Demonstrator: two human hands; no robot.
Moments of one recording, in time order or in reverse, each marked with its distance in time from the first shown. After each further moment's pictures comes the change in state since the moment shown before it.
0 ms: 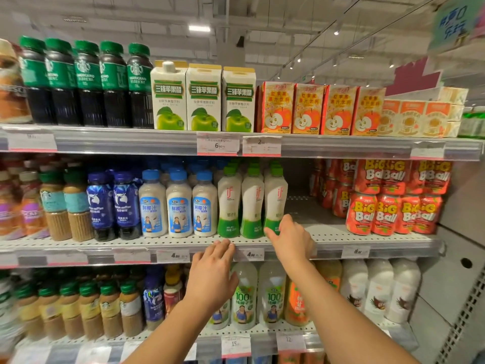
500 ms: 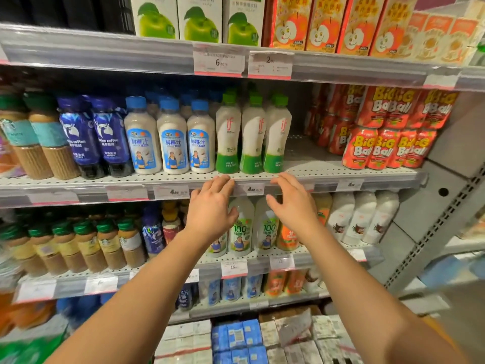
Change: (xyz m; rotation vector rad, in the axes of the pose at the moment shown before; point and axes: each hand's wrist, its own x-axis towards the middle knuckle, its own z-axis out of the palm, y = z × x) left_hand -0.003 -0.014 -0.005 -0.105 -0.032 0.039; right_hand -0.065 0.028 0.010 0.127 -0.142 -0.251
